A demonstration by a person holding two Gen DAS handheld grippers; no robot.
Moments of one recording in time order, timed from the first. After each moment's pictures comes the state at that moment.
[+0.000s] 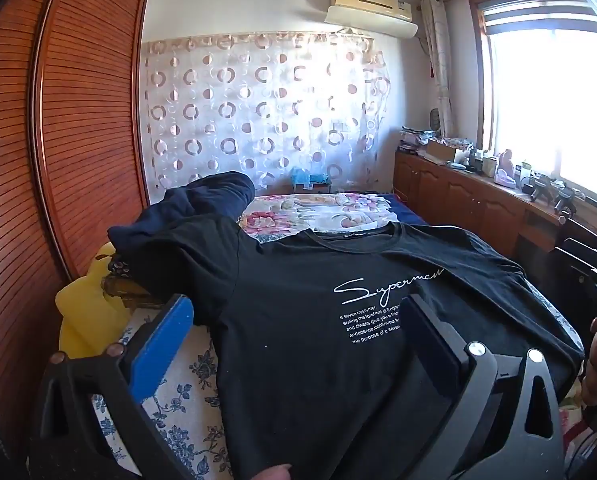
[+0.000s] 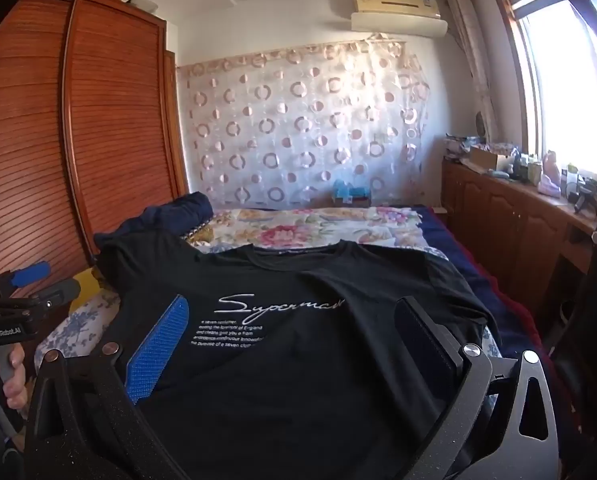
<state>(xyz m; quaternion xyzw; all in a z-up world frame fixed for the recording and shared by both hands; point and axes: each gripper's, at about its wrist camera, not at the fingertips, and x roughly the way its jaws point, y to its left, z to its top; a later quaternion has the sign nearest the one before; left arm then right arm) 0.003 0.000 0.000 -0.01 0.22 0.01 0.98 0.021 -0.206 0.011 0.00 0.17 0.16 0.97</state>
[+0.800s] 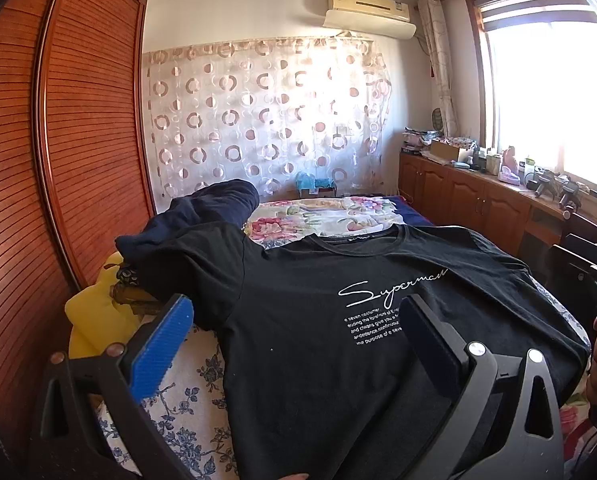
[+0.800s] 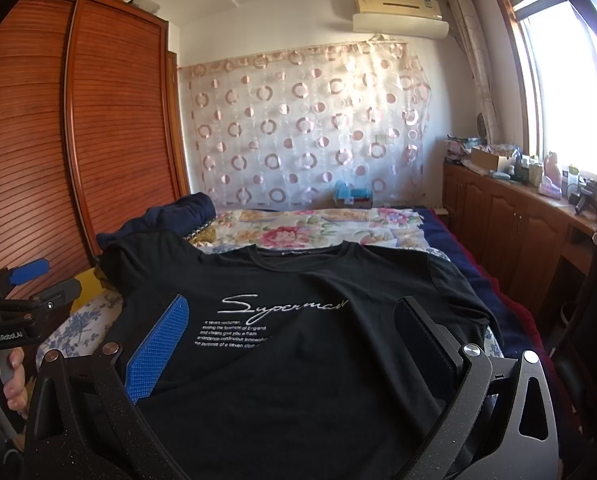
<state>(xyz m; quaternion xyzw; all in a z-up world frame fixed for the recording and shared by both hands) -0.006 -0.004 0.008 0.00 0.20 0.02 0.98 0.019 -0.205 0.012 0.00 0.17 0.16 0.97</state>
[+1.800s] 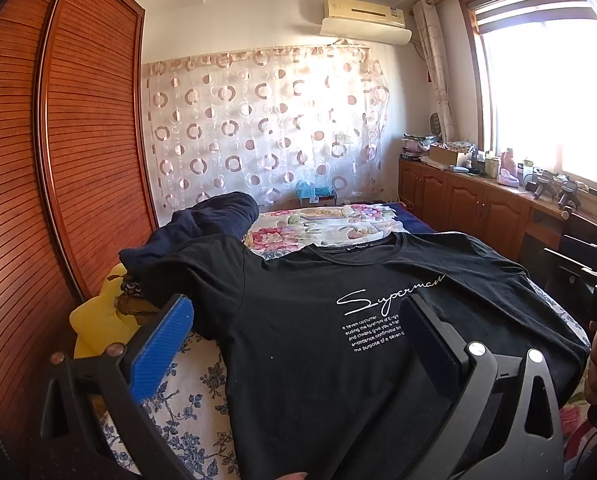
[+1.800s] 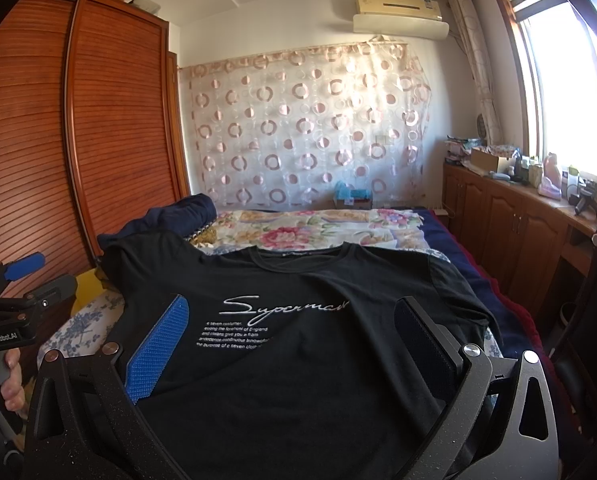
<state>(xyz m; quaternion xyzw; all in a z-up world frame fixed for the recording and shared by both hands) -0.013 -0.009 0.019 0.01 0.19 0.02 0.98 0.019 -0.205 0.012 0.00 0.17 0.16 0.97</state>
